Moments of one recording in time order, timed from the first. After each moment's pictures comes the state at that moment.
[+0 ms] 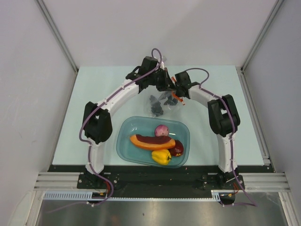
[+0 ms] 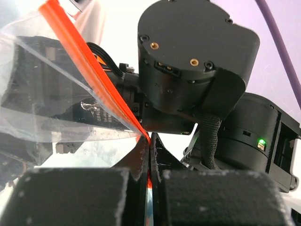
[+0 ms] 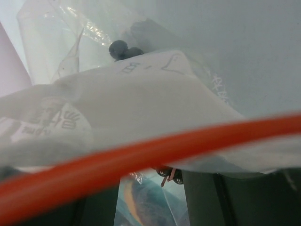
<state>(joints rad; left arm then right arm) -0.58 2.04 1.88 -0.42 0.49 -0.72 0.40 2.14 1.61 -0.34 -0.39 0.88</state>
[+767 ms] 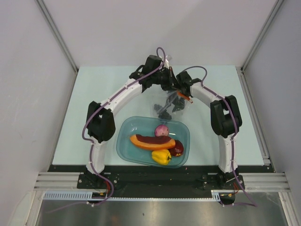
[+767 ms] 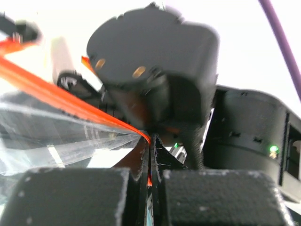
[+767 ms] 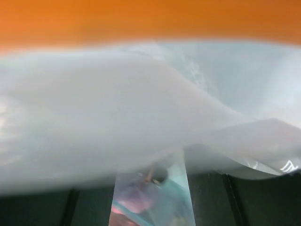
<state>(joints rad) -0.60 2.09 1.96 -0.41 0.56 -0.76 0.40 2.12 1.68 -0.70 -0.37 0.53</state>
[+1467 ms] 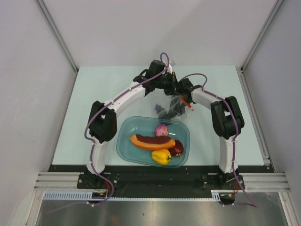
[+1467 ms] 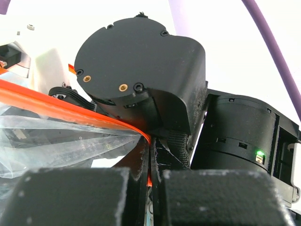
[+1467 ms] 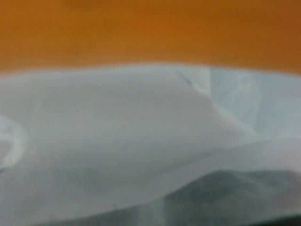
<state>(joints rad) -0.63 2.11 1.90 -0.36 0.58 -0.79 0.39 2.07 1.50 -0.62 -0.47 0.49</state>
